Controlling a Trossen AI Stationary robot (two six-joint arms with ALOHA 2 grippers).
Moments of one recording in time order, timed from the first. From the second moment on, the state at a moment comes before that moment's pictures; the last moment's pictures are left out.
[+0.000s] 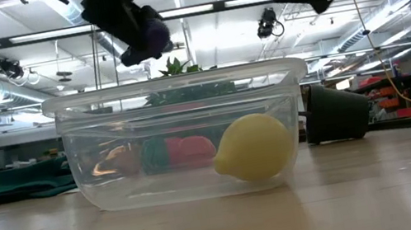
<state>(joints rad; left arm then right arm) -0.08 1.55 1.26 -0.70 0.03 0.19 0.32 1.03 0.55 0.20 0.30 0.17</state>
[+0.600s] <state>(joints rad) -0.19 1.63 1.27 -0.50 0.02 0.11 0.48 1.09 0.40 0.60 0.52 0.11</state>
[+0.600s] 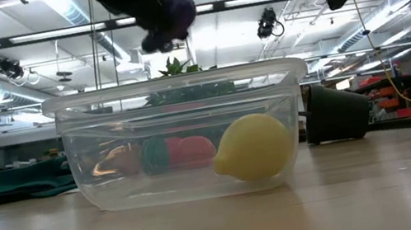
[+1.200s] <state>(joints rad) -0.24 1.75 1.26 -0.41 0.00 -0.10 0.55 1.08 0.40 0.52 0.58 0.16</state>
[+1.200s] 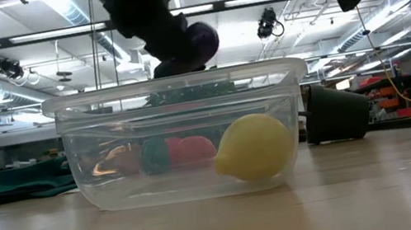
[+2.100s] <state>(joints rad) -0.30 1.86 1.26 -0.37 -0.07 -0.32 0.55 1.08 0.40 0.46 0.58 0.21</state>
